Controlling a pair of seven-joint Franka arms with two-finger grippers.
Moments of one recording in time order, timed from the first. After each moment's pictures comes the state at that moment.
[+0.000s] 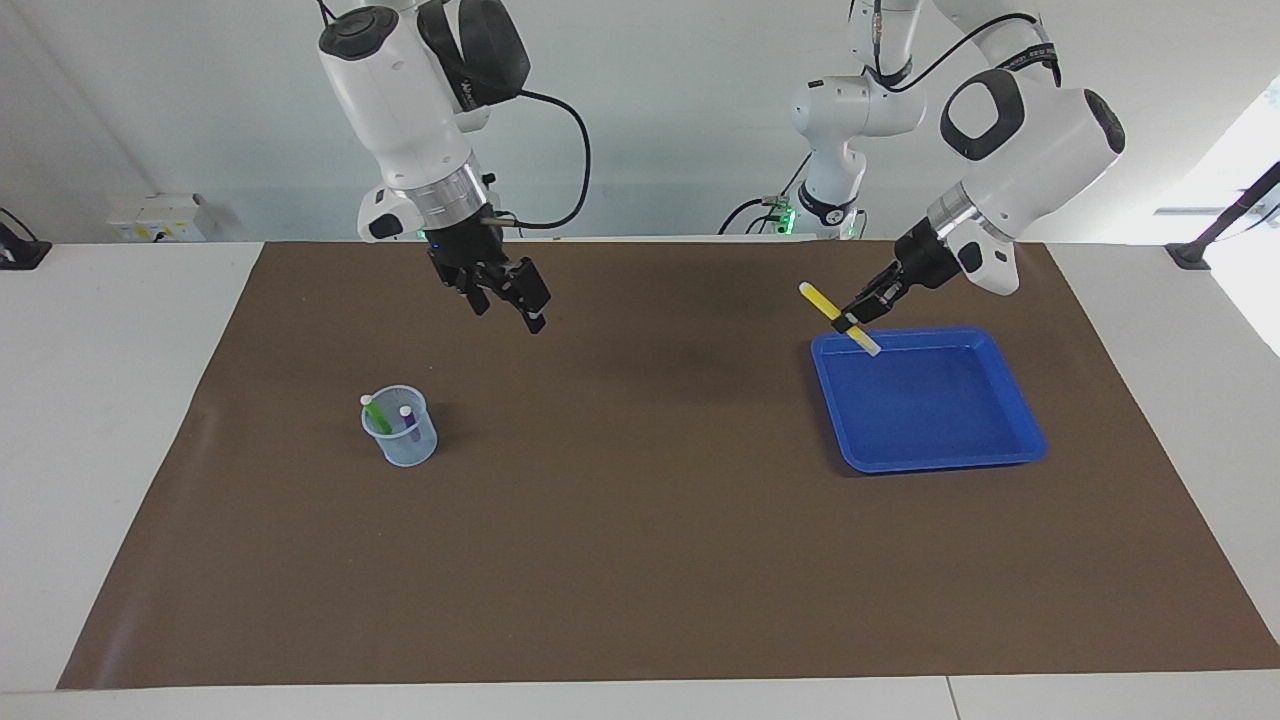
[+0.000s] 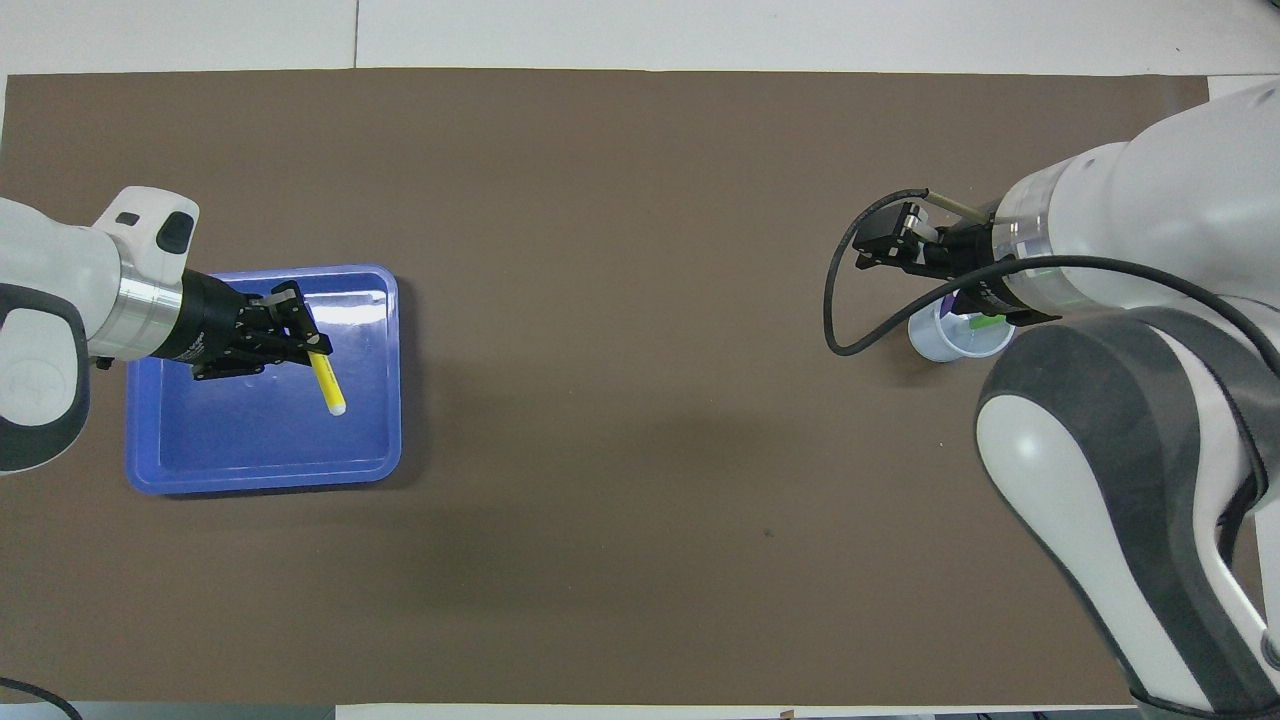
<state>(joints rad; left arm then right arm) 0.01 0.03 -0.11 -1.99 -0.30 1.92 -0.30 -0.07 0.02 0.30 -1.73 0.10 1.87 0.61</state>
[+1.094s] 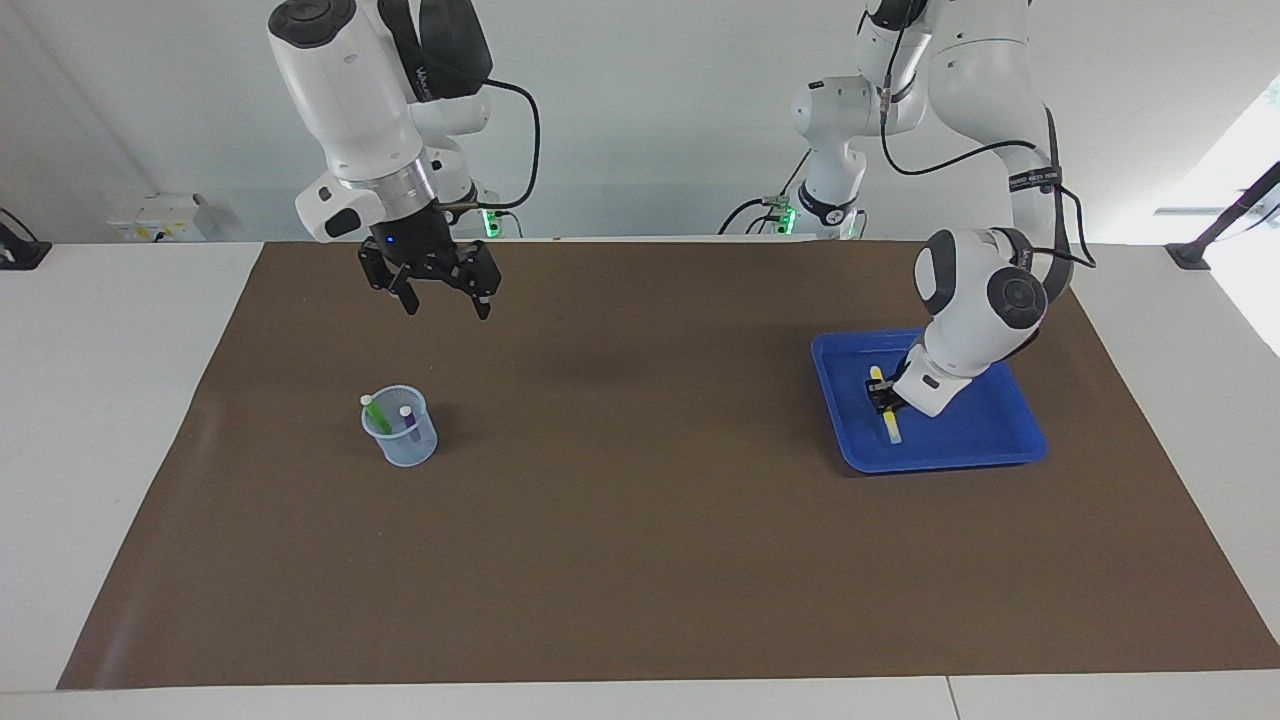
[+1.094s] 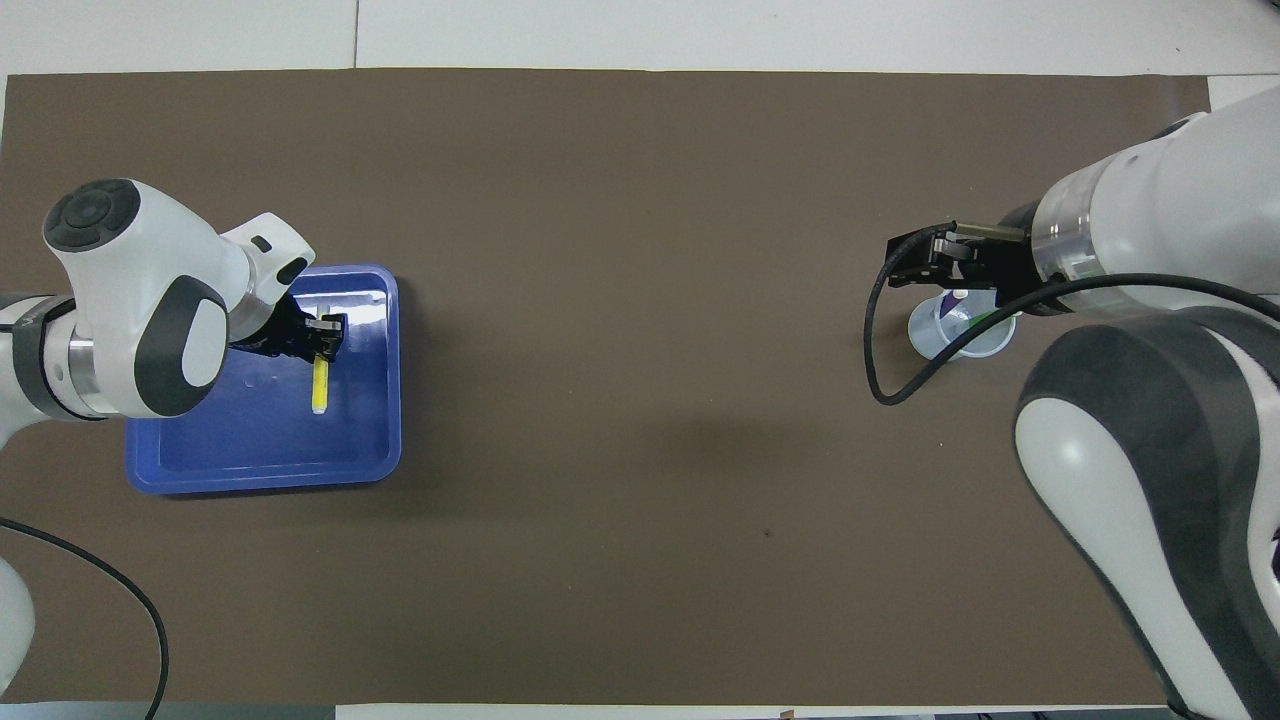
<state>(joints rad) -0.01 0.26 -0.12 -1.99 -0.03 2.09 -0.08 -0.07 0.00 0.27 -1.70 0.05 1.81 0.38</state>
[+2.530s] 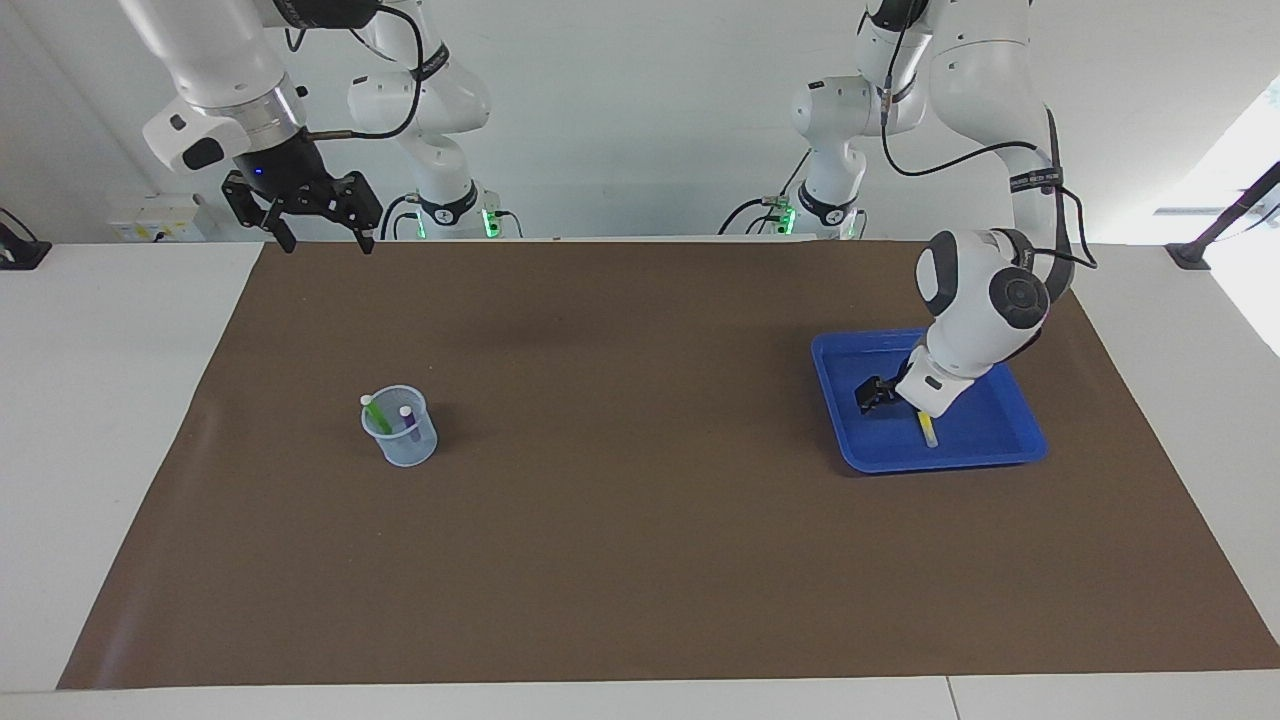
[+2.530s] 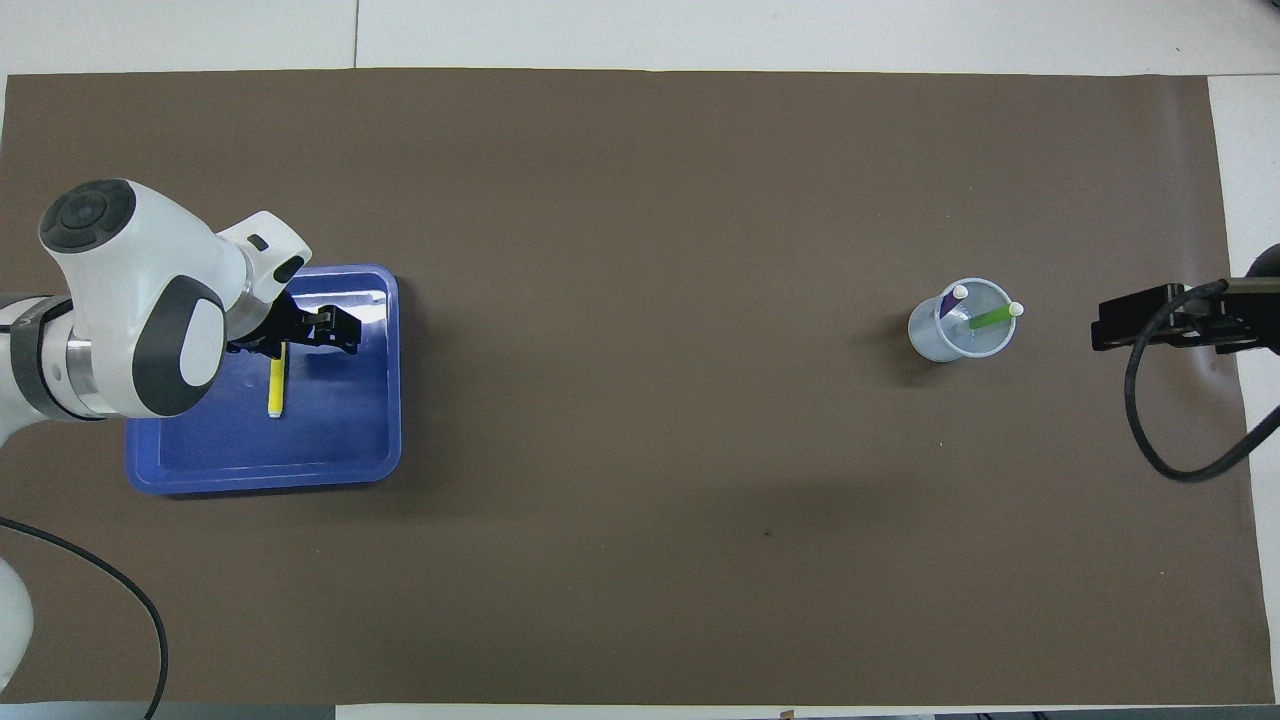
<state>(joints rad) -0.01 0.26 -0.12 -1.99 -0.03 2.11 -0.08 0.05 -0.09 -0.02 -1.64 0.01 1.52 0.08</state>
